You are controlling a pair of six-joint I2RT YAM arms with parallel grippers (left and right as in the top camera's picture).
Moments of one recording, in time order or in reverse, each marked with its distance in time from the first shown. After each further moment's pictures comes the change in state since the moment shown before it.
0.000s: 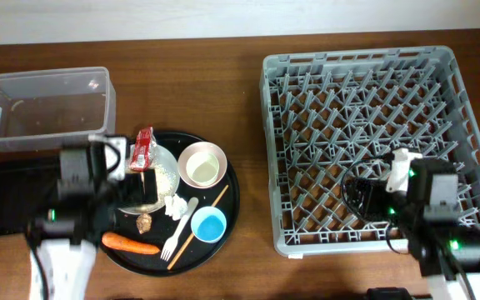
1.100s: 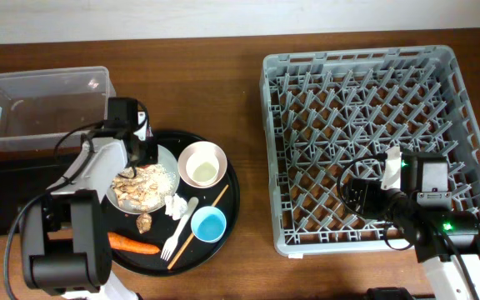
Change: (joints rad) left arm -0.001 0.736 0.100 0.432 -0.118 0.015; right arm 0.000 0.069 0.000 -0.036 -0.003 -0.001
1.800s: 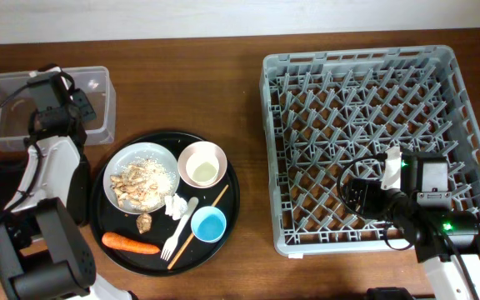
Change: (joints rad) left arm 0.256 -0.037 0.087 0.433 -0.111 -0.082; right arm 0.000 0.000 0.000 0.000 0.000 0.000
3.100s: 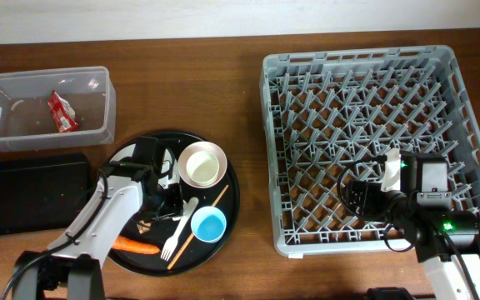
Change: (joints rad) left arm -0.431 -0.259 -0.354 -0.753 0.312 -0.207; right arm 0.000 0.001 0.004 -0.030 0.000 0.000
